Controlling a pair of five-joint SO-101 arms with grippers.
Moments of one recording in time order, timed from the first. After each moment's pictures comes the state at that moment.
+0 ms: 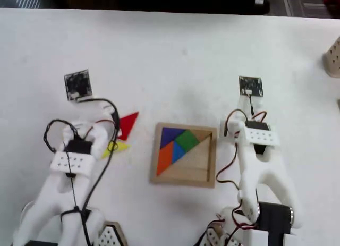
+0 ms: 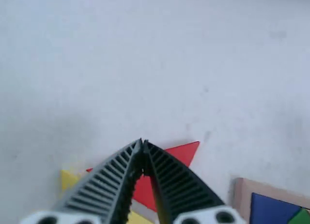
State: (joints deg) left arm -0.8 -34.9 66.8 23.1 19.0; right arm 3.3 -14.5 50.6 39.7 5.3
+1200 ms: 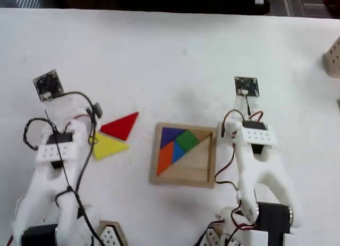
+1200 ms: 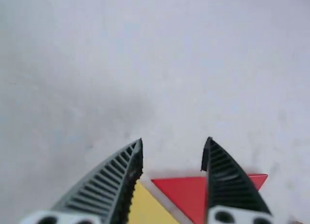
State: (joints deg) left arm -13.2 -25.3 61.4 23.8 19.0; right arm 1.8 -14.5 50.6 40.6 5.3
